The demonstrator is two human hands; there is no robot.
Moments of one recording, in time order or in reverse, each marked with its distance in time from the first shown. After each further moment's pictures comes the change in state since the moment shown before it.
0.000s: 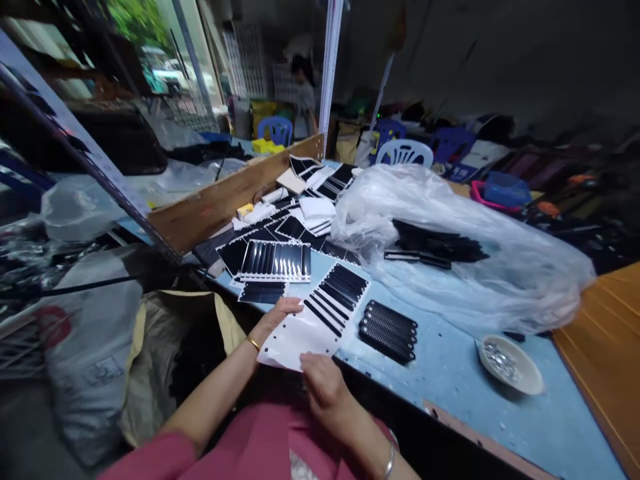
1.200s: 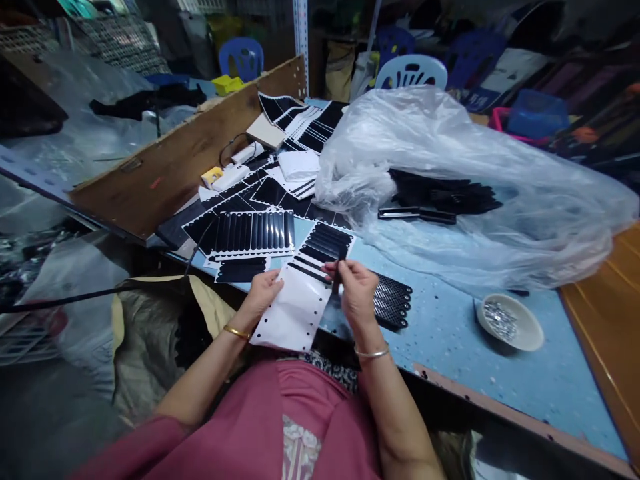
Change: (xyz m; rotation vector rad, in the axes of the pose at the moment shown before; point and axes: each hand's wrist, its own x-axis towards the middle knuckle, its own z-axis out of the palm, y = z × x) left_hand 0.020 -0.013 0.003 0.355 0.345 0.147; right_hand 0.061 0.108 -0.029 0.763 0.626 1.007
